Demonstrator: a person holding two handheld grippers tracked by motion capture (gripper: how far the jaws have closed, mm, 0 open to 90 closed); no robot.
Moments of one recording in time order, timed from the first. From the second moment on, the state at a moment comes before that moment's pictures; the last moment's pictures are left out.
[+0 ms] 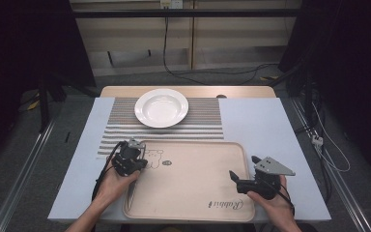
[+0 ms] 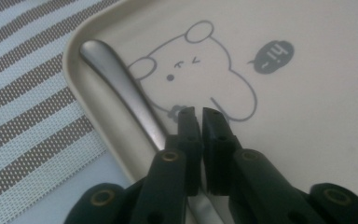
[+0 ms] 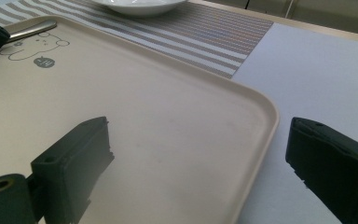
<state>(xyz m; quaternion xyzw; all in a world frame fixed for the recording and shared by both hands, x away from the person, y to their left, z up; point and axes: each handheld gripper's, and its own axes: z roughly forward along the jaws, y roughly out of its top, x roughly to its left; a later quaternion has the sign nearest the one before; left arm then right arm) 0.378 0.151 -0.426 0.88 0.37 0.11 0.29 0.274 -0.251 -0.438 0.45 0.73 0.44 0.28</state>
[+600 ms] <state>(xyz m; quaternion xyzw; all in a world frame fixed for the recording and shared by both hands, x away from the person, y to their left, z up) 0.366 0.135 -0.408 0.87 0.33 0.12 0.35 0.273 -0.252 -0.437 0.45 0.73 0.44 0.28</state>
